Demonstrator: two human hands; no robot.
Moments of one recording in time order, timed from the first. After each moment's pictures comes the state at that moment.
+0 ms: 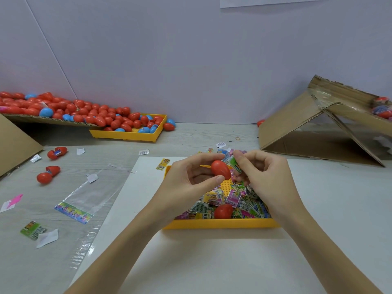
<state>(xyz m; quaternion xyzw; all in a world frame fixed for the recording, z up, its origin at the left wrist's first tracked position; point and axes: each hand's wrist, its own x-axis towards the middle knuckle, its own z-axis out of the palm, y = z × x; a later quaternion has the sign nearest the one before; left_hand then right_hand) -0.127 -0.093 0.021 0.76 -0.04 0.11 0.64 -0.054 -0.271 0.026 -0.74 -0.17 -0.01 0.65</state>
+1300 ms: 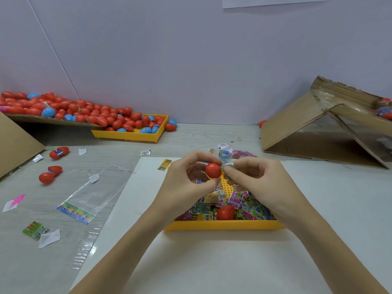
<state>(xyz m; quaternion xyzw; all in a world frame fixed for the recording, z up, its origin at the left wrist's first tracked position) -0.126 -0.092 0.021 0.78 -0.02 0.17 0.60 -0.058 -0.273 0.033 -0.75 -0.22 0.10 0.62</state>
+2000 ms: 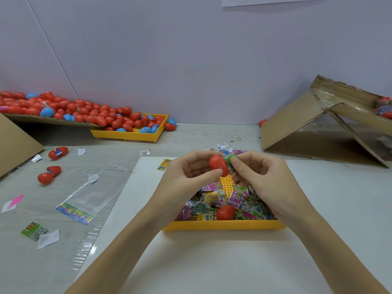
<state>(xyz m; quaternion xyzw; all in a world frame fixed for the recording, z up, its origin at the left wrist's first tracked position) -0.124 -0.090 0.026 0.68 -0.03 0.11 0.72 -0.055 -0.275 0.030 -0.72 -0.22 0.07 0.66</state>
